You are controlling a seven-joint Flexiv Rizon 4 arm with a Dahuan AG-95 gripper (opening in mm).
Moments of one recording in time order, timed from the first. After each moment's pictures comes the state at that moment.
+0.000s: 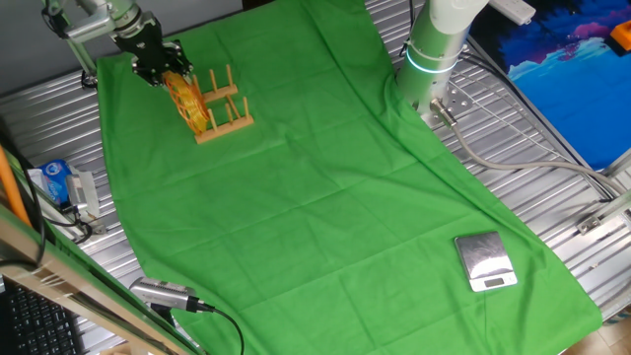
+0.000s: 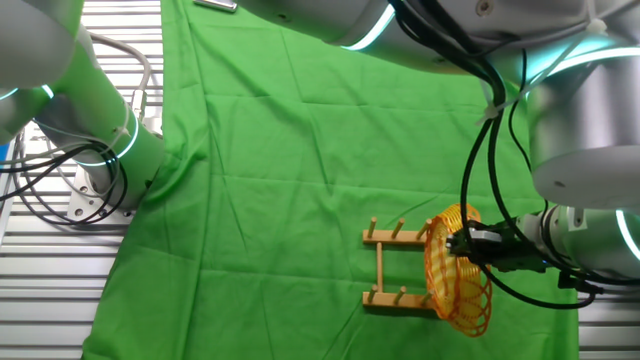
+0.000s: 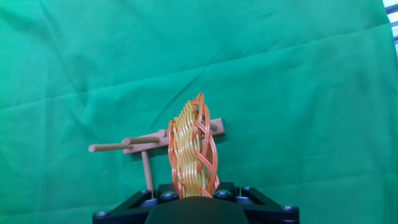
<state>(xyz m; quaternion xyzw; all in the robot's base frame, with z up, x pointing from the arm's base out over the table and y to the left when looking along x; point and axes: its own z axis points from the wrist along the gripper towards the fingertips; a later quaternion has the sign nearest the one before) 0.579 -0.199 0.146 0.62 -0.78 -0.12 0.05</state>
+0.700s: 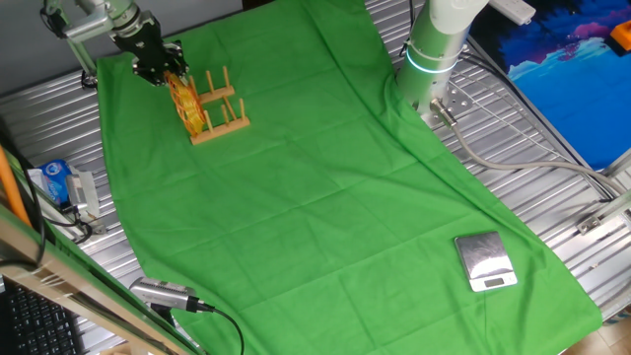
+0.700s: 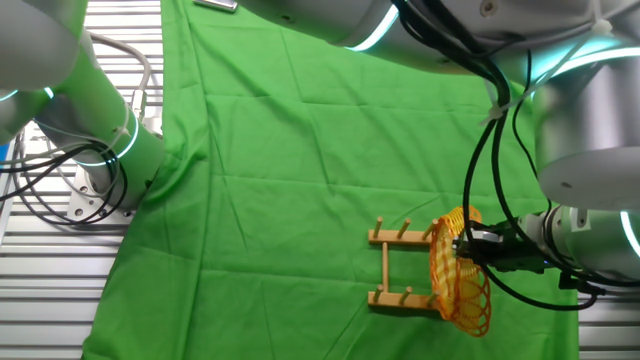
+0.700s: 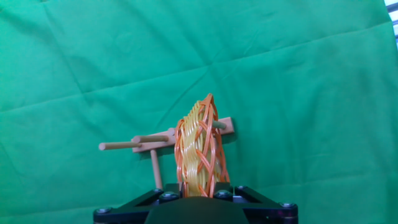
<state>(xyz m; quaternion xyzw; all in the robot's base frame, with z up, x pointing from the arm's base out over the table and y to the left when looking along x) 0.579 -0.199 0.149 0.61 -0.78 -0.13 0.06</state>
